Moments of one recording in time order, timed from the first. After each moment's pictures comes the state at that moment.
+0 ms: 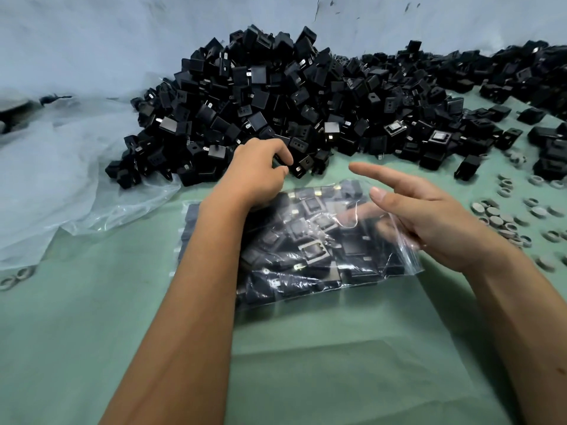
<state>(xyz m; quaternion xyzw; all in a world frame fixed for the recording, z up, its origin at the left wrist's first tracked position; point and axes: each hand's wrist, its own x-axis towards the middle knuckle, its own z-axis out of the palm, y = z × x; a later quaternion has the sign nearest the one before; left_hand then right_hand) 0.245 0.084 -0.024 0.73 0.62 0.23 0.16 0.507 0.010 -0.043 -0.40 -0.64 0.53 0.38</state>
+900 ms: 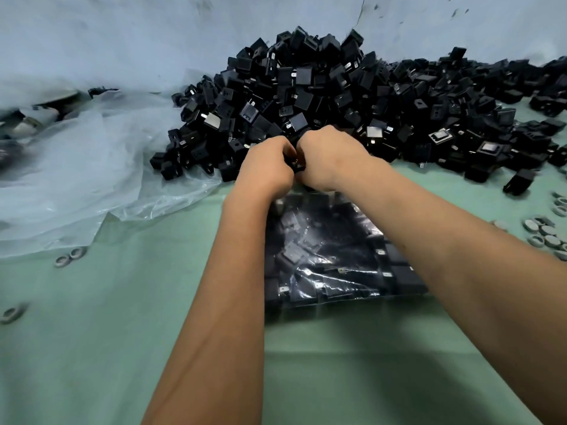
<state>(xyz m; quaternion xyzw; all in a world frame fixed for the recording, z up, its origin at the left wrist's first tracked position) 0.211 0.082 -0.023 0.65 0.69 0.29 0.16 0.330 0.102 0.002 -0.56 -0.83 0.01 0.07</state>
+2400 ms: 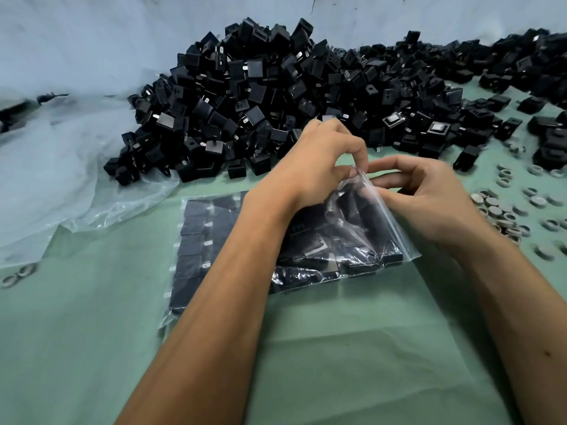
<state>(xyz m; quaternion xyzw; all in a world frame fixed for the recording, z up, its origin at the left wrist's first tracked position) 0.308 0.063 -0.005 0.86 0.43 0.23 0.14 0.506 0.021 -0.054 -0.50 -0.63 0.39 0.44</state>
